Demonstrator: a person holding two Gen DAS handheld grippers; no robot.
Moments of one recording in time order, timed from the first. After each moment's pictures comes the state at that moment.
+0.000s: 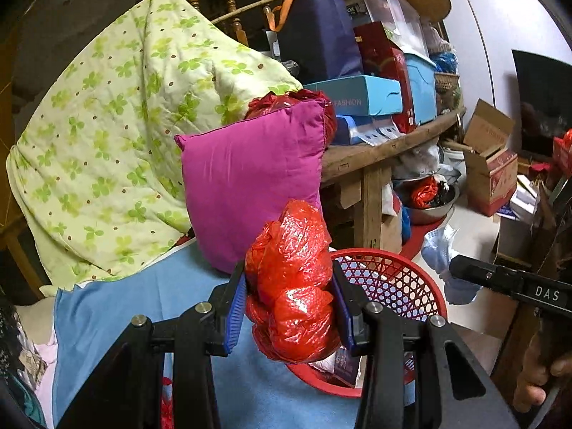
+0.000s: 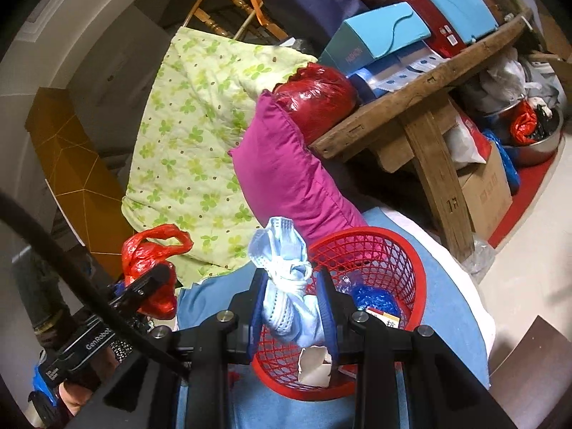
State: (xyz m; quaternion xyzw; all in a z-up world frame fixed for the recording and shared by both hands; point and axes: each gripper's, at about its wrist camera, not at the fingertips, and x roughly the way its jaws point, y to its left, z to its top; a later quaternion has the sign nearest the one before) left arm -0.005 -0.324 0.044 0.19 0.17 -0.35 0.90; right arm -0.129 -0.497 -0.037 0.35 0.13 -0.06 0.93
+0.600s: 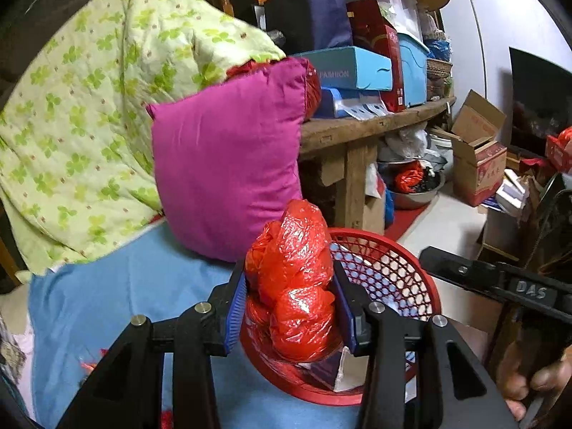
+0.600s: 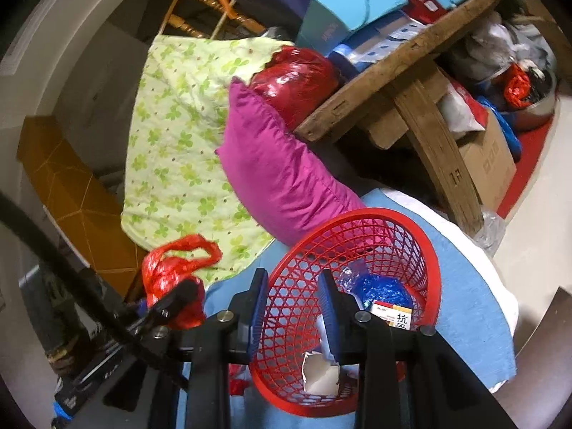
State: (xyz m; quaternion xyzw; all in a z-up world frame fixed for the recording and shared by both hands) left arm 0.019 -0.348 0.011 0.18 0.23 -0.39 0.87; right arm -0.103 -0.508 -0.065 0.41 0.13 -0.06 0.90
